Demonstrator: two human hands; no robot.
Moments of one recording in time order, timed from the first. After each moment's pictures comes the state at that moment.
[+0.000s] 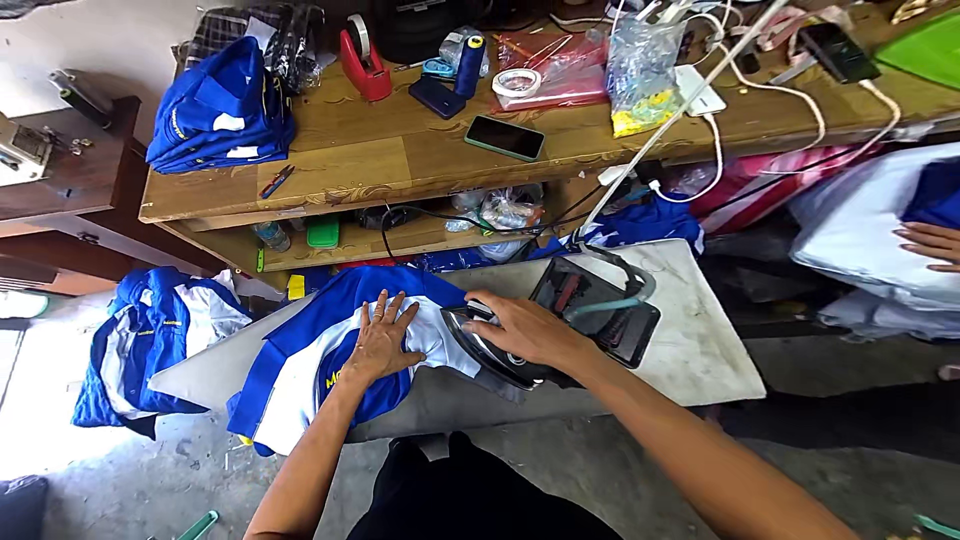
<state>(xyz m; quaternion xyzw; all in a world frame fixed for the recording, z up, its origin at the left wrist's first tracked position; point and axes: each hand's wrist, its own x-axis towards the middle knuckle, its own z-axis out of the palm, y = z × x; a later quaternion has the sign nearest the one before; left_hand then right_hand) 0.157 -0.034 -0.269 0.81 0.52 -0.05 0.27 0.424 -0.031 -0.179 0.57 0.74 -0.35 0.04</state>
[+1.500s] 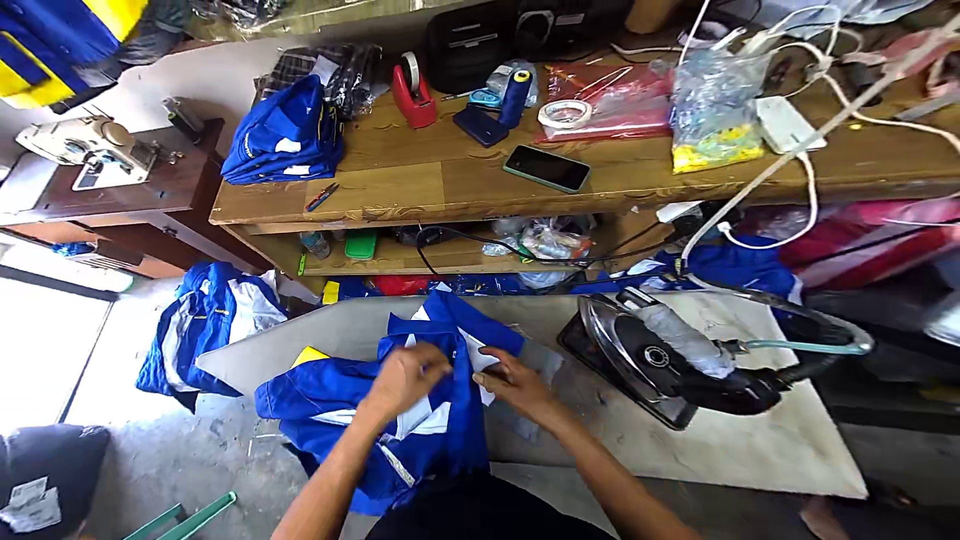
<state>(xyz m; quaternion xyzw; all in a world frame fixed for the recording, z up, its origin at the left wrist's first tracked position) 0.176 -0.072 -0.221 0.76 0.51 0.20 0.35 0.431 -0.078 -0.289 0.55 0.55 -0.60 -0.19</state>
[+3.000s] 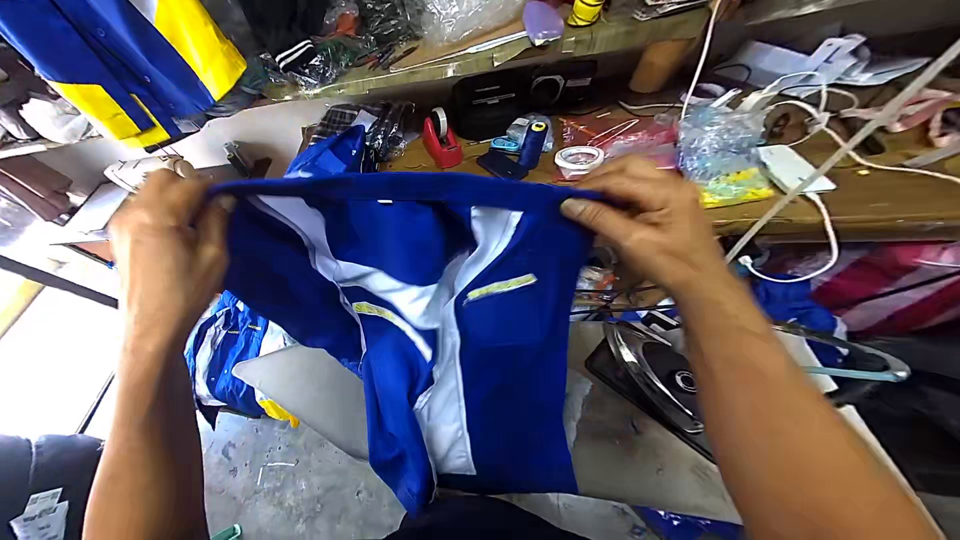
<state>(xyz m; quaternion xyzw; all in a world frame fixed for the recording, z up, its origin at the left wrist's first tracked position) -0.006 -0.049 0.081 0.71 0.62 0.27 -0.18 0.441 0.051 -0.025 0.37 0.79 -0.14 -0.47</state>
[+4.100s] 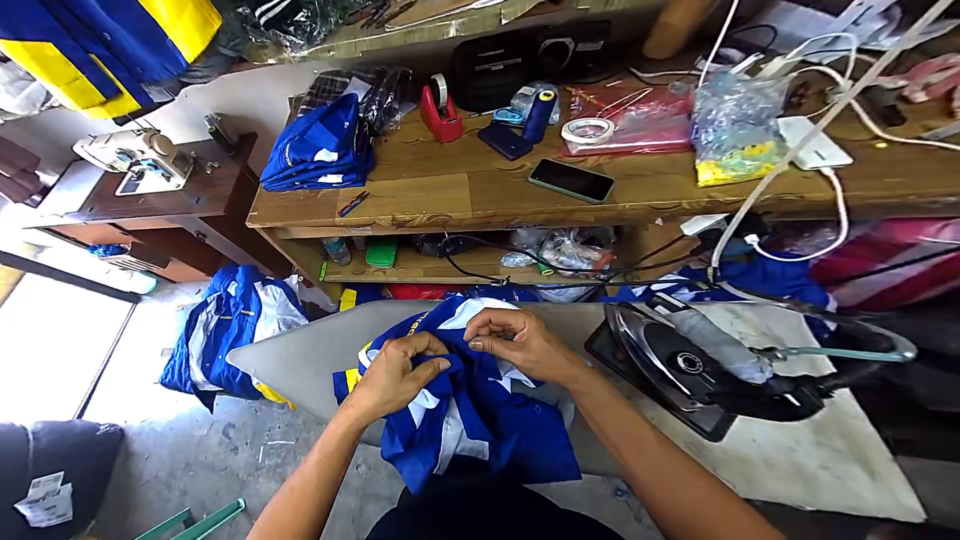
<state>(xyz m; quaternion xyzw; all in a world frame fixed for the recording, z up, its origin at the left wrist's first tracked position) 0.116 -0.085 -0.148 0.72 0.44 0.32 0.43 0.369 -0.025 -0.169 0.26 0.69 -0.58 -0.36</state>
